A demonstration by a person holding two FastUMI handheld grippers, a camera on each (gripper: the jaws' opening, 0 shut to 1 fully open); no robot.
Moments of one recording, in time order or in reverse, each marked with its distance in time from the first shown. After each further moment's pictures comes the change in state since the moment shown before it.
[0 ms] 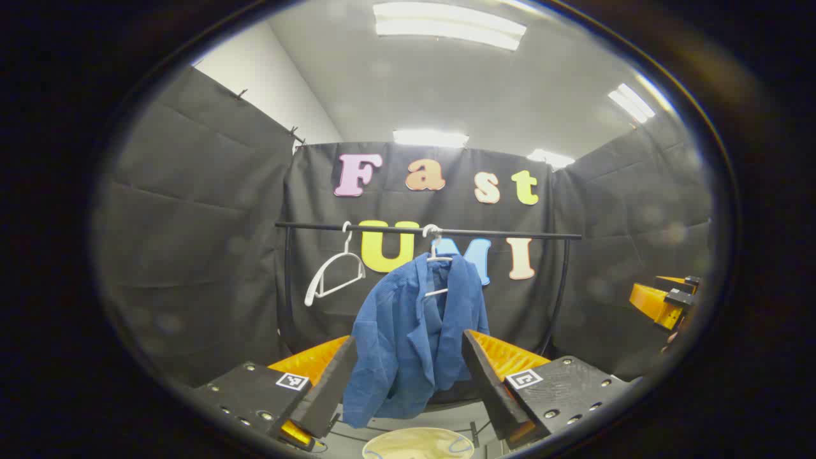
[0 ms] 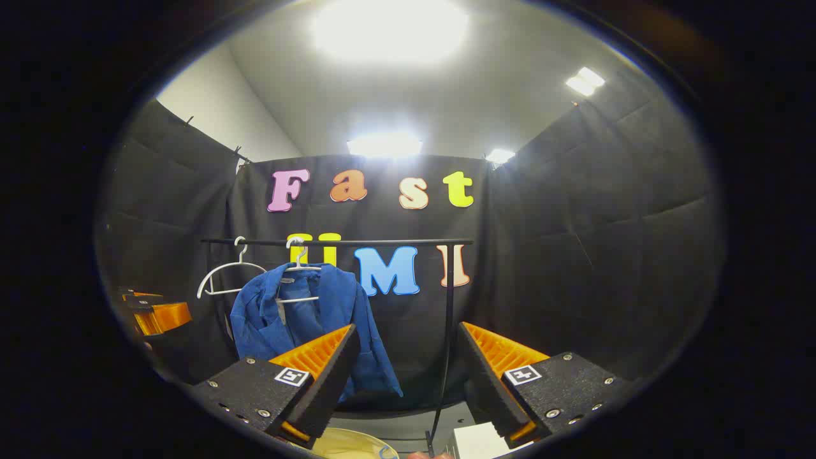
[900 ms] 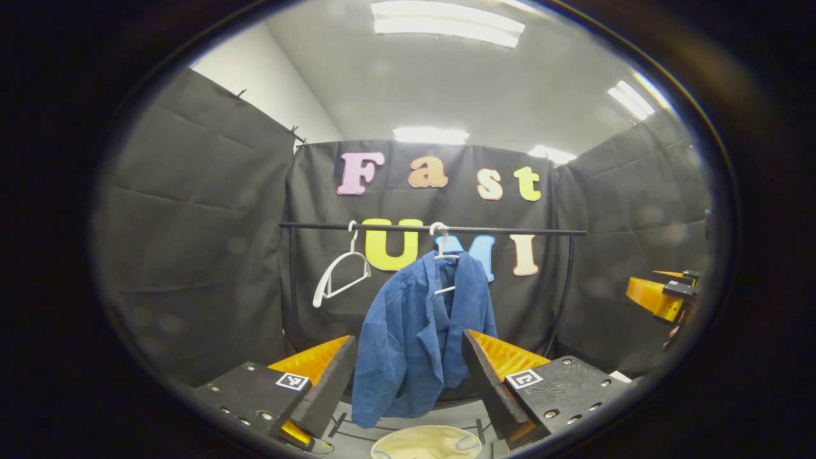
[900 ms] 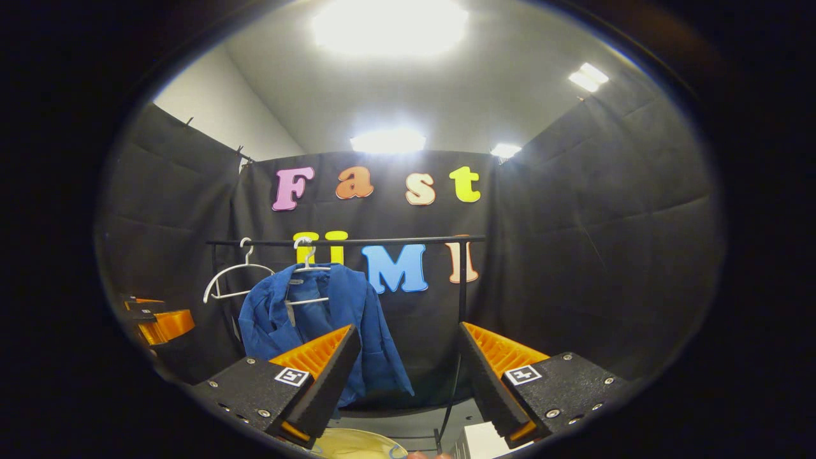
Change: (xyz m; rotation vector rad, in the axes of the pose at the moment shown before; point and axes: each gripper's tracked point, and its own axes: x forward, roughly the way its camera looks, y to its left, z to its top) left arm 0.007 0.008 0.003 0.023 0.009 0.001; right arm 0.017 0.016 0.000 0.013 0.021 0.019
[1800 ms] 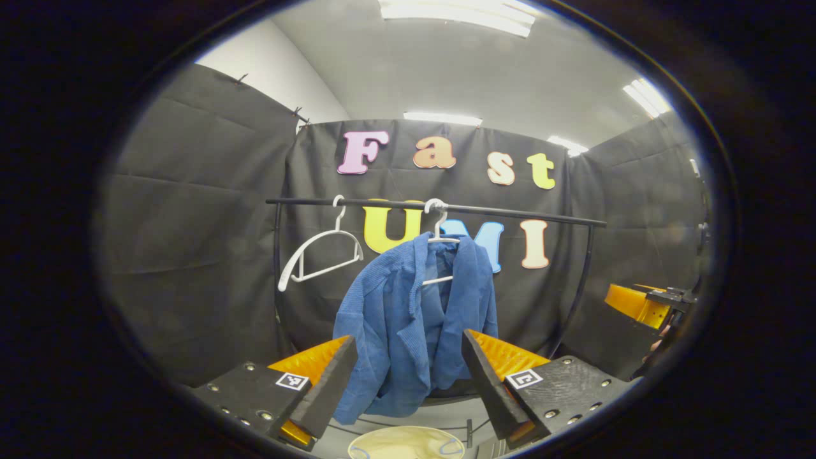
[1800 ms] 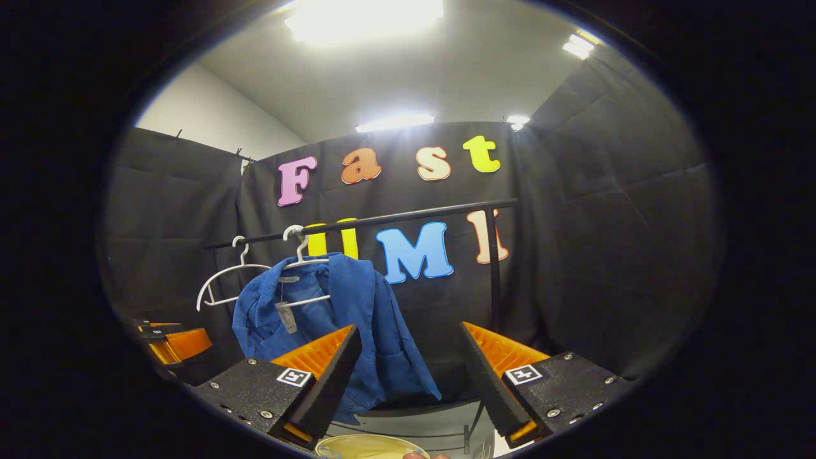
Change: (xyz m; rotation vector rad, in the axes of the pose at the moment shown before) left arm 0.087 -0.035 -0.030 -0.047 0.071 0.064; right arm 0.122 0.010 -0.035 0.112 0.083 0.152
